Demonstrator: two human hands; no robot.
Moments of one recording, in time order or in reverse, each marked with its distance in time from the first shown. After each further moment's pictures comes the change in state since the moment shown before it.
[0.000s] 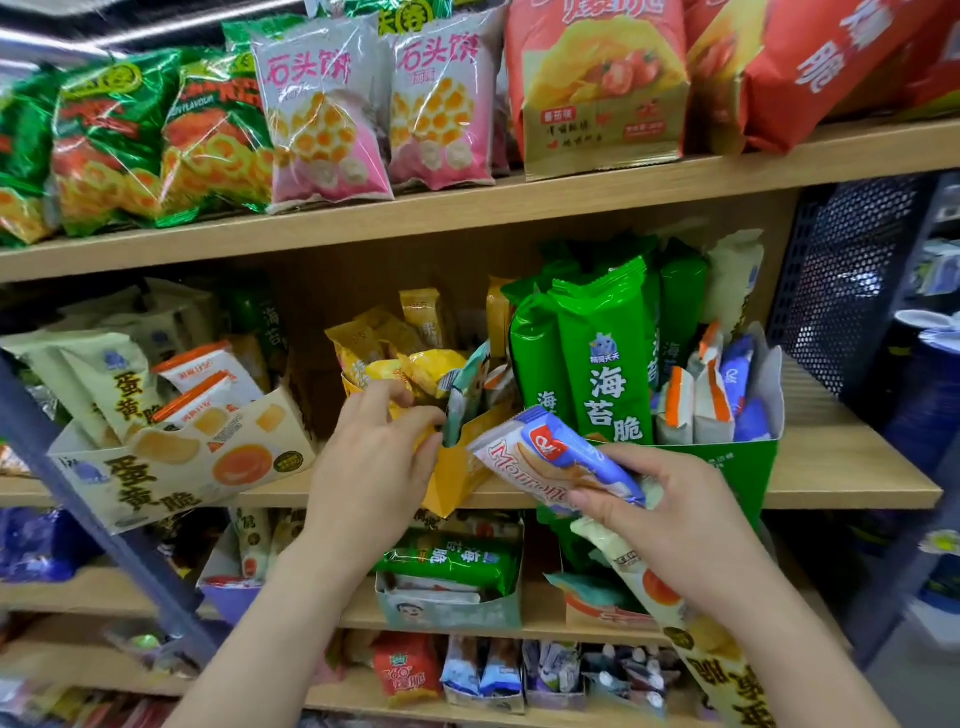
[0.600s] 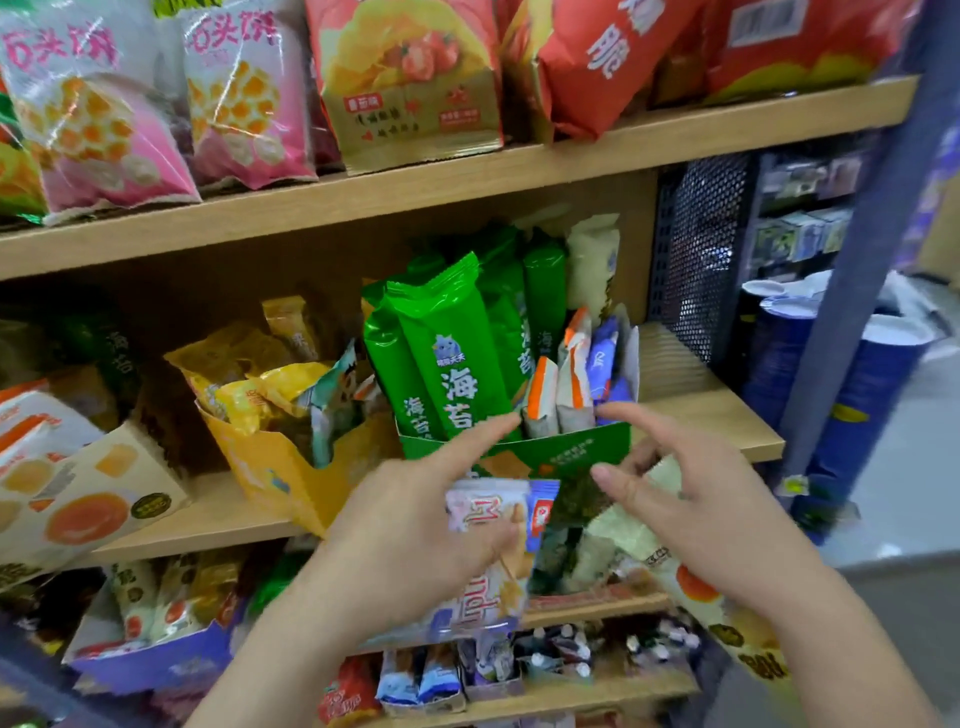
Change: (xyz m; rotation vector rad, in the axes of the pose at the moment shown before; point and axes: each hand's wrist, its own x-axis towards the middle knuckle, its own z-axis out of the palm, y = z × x) left_hand 0.009 0.114 -0.014 -0.524 -0.635 0.057; right_hand -0.027 0.038 -0.085 -0.164 0.059 0.122
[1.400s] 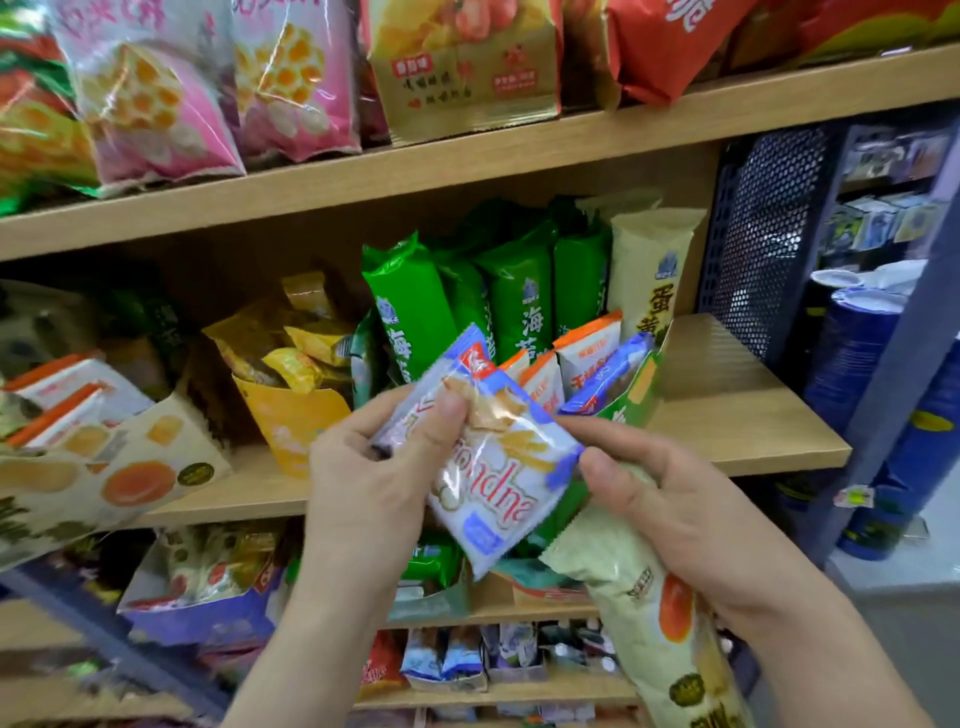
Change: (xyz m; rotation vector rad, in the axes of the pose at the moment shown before) left_hand -0.005 0.005 -0.001 -0.975 0.595 -0.160; right_hand 0.012 -0.028 0.032 0.735 -0.349 -0.022
